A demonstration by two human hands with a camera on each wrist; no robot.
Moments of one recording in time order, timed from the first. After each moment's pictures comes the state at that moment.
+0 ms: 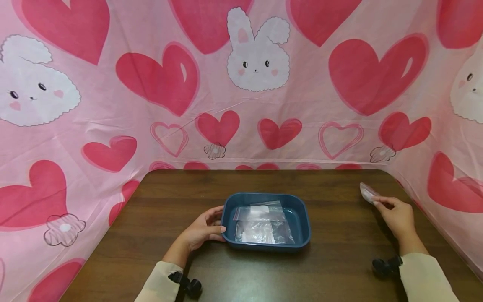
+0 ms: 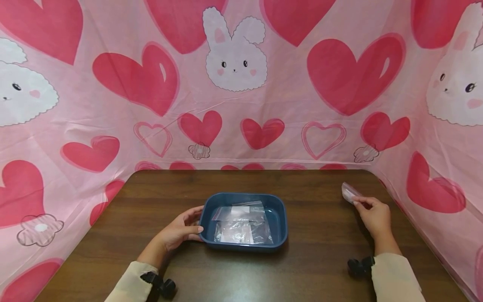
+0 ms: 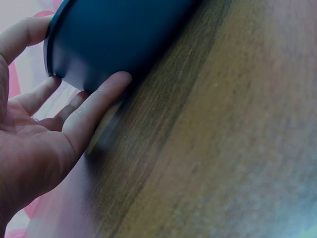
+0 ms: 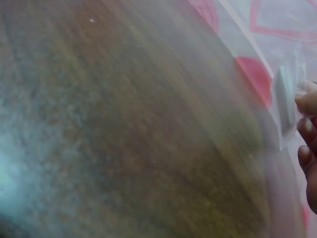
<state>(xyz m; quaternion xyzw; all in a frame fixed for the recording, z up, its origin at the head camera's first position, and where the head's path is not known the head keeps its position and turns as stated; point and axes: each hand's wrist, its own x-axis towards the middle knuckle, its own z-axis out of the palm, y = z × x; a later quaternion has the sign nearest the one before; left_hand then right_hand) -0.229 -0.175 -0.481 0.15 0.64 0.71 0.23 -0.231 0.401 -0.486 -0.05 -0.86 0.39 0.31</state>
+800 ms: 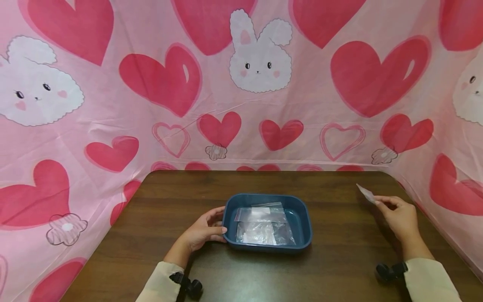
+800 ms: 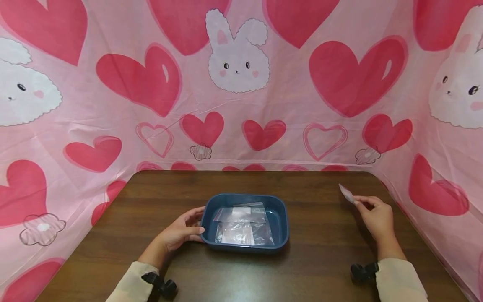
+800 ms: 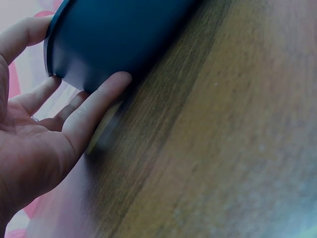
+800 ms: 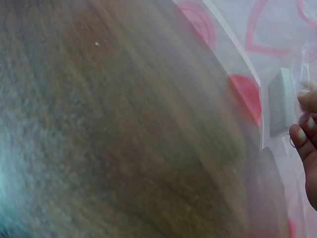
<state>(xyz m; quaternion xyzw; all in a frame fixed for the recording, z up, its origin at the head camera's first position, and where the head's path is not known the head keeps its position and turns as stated) -0.229 -0.175 -0.480 0.16 0.64 0.71 0.24 -0.225 0.393 -0.475 -0.04 -0.86 0.40 0.31</state>
